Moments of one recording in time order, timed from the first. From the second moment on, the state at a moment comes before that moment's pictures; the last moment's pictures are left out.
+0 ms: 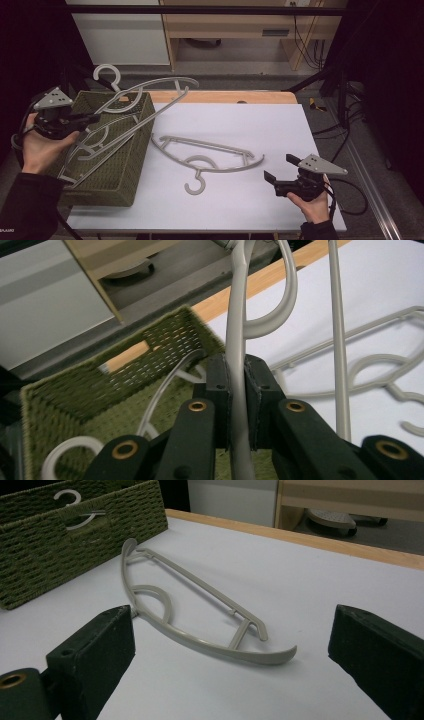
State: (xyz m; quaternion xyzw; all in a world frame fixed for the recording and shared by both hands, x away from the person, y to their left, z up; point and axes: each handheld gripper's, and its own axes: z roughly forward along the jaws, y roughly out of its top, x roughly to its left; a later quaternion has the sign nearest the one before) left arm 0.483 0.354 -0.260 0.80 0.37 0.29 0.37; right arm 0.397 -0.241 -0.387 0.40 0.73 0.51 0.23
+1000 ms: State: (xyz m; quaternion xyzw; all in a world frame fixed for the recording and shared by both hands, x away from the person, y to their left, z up) left arm 0.481 0.452 -0.305 0.78 0.42 0.30 0.35; right arm 0.400 -0.239 -0.390 0.41 0.73 0.51 0.22
